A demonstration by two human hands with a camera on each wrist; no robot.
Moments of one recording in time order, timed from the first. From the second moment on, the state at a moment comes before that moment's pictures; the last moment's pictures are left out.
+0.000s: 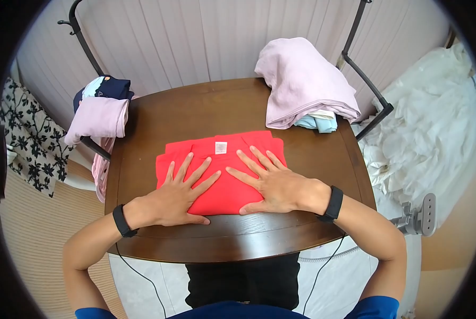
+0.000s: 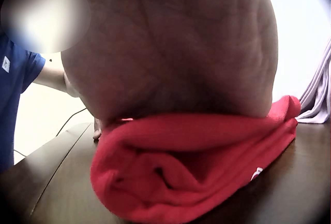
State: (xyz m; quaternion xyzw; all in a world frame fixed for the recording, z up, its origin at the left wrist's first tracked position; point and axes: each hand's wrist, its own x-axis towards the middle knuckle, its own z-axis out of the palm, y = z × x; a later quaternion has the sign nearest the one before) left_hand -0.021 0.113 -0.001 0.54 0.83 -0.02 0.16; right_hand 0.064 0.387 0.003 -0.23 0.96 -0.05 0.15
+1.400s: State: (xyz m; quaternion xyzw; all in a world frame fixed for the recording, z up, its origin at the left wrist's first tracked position) left_hand -0.107 0.063 -0.025 0.16 0.77 0.51 0.34; right_hand 0.010 0.442 0.009 0.09 0.80 -0.55 0.24
